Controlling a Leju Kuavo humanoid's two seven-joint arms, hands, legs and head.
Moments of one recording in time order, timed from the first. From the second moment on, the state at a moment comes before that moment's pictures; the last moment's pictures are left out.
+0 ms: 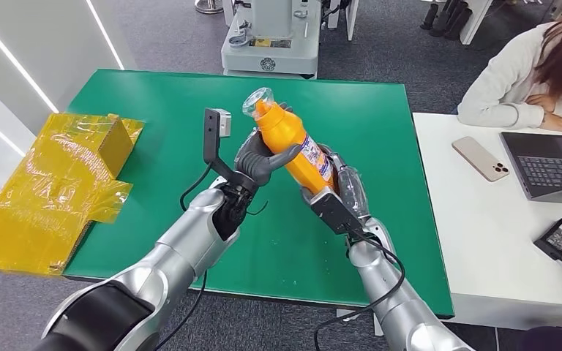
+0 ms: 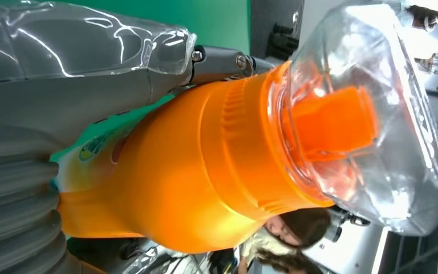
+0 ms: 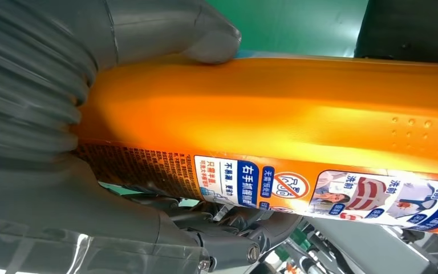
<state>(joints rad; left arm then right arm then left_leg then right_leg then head) -0.83 -0.27 -0.26 -0.43 0.29 -0.29 -0.34 -0.62 0.19 0.45 -0.54 0.33 -0.25 -0.65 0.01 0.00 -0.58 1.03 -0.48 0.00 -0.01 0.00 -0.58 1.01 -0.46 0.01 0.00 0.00</state>
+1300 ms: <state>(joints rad) -0.79 -0.18 -0.26 -0.44 0.30 -0.19 -0.44 -0.47 0.14 0.45 -0.68 0.25 -0.12 -0.66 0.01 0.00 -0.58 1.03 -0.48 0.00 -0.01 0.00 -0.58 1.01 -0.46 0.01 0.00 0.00</state>
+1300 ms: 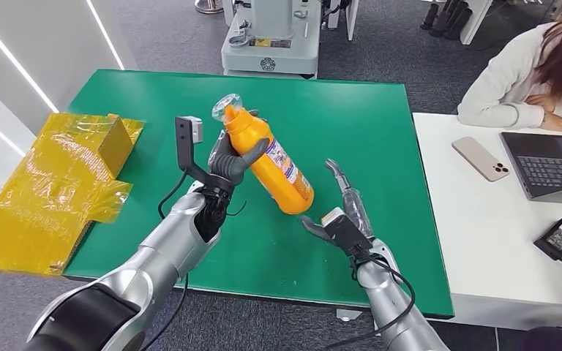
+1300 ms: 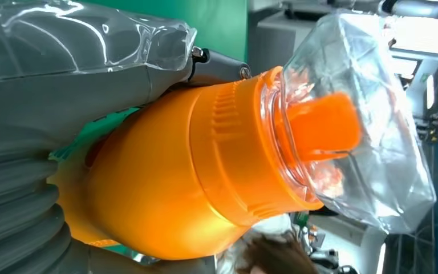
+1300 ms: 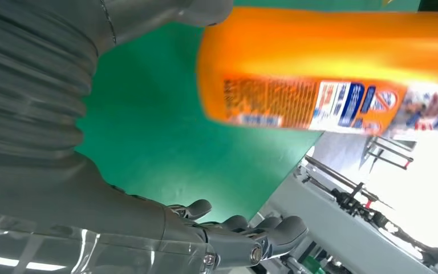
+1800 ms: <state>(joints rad) -0.79 -0.13 -0.37 -0.48 -0.19 0.24 -0.56 -0.21 0.07 0.44 -1.04 0.24 -0.24 -0.65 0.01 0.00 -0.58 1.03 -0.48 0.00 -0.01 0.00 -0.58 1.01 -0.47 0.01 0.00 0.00</state>
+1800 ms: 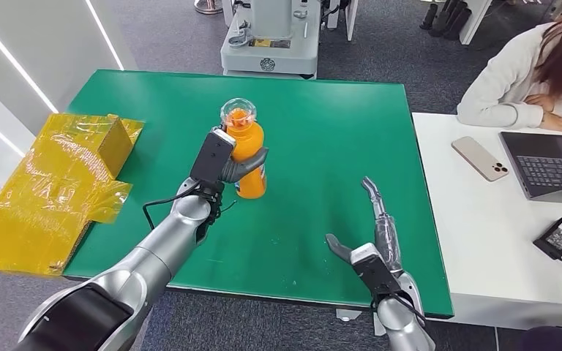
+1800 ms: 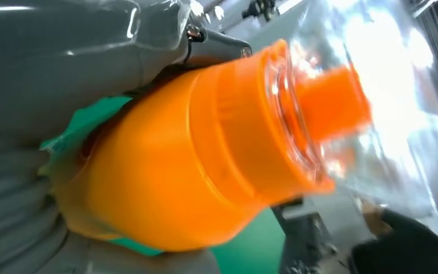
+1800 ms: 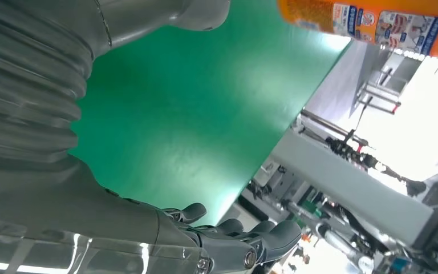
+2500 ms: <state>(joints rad) -0.79 -0.05 -0.38 -0.66 -1.03 0.67 -0.36 -0.01 0.07 0.32 -1.34 0.32 -0.23 -0.59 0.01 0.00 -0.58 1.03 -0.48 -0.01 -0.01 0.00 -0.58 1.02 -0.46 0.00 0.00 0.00</state>
